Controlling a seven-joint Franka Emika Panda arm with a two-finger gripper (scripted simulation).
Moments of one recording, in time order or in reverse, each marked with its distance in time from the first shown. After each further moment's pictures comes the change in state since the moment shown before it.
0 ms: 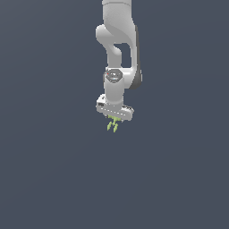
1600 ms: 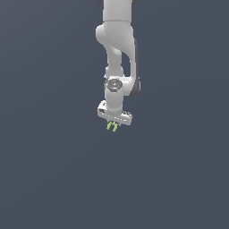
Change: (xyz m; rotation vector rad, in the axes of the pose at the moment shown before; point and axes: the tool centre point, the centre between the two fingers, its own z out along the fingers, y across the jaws) arm -0.001 0.000 0.048 0.000 0.002 0.005
